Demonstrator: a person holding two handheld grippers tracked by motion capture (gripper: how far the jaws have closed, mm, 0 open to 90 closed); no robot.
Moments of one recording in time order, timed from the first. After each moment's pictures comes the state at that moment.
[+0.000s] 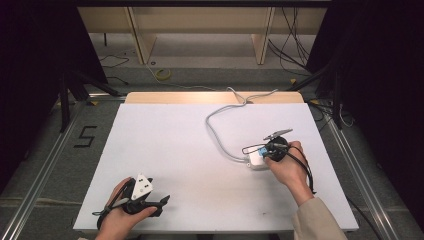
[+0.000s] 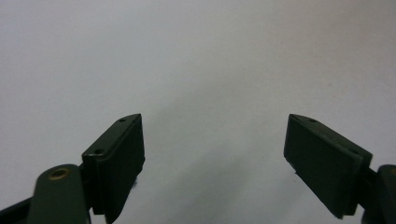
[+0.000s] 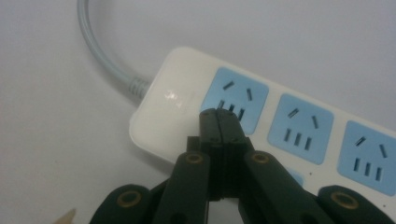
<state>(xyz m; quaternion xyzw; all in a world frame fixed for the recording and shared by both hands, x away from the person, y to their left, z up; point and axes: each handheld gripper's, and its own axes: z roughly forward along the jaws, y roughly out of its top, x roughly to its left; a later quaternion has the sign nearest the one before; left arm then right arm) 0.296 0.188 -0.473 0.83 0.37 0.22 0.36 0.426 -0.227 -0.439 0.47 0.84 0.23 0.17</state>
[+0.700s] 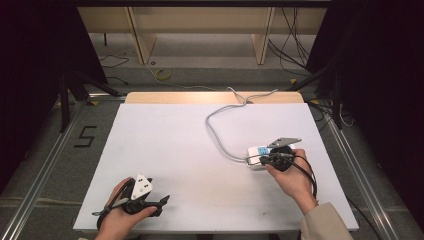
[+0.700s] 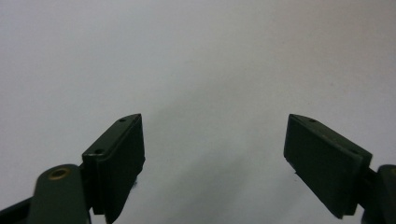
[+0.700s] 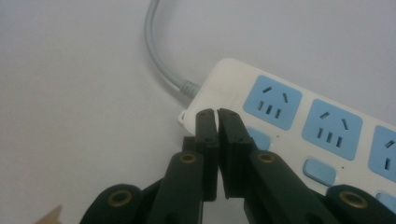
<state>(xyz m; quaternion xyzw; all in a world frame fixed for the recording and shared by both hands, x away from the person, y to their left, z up) 0.296 0.189 -0.473 0.83 0.37 0.22 0.36 0.393 -0.231 -0.436 0.42 0.83 0.31 0.17</state>
